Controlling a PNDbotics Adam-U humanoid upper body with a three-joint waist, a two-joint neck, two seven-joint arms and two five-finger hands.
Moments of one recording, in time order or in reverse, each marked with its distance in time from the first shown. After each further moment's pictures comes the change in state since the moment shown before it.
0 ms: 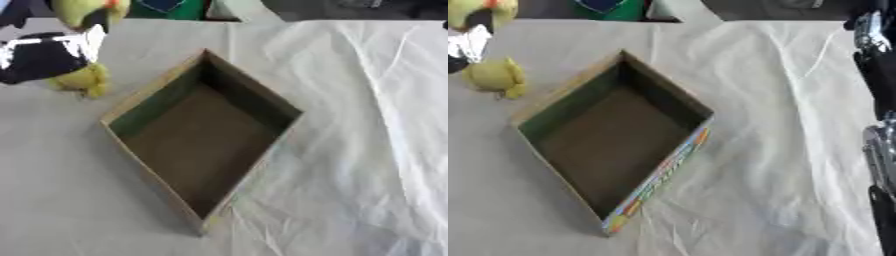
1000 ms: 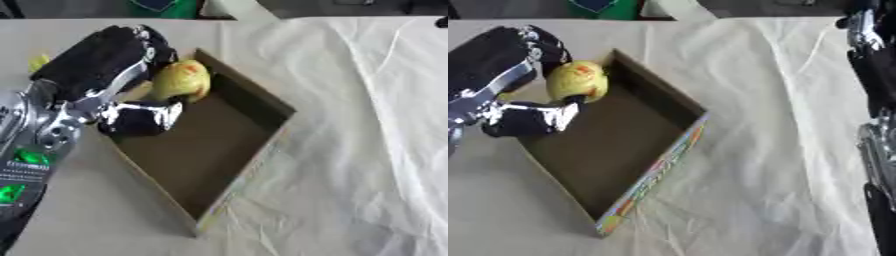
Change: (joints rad) left arm -0.021 -0.113 -0.171 0.101 -0.106 -0.103 -0.156; right arm -0.010 0.000 0.007 0.000 -0.002 0.001 0.010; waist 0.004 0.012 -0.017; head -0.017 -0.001
